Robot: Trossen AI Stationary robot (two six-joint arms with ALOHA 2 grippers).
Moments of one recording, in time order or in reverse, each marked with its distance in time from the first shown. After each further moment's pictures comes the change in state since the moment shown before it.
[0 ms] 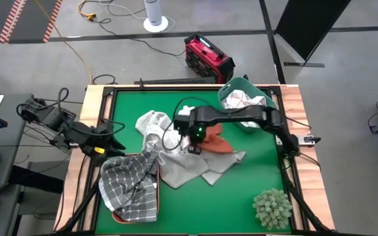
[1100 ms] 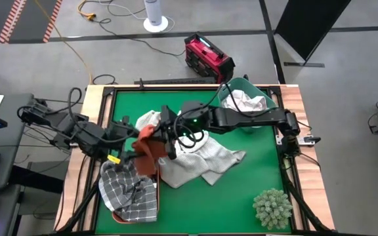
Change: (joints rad) left arm 0.044 0.286 0.153 0.365 -0.186 0.498; right arm 0.140 -0.171 0.091 1.061 -0.105 0.052
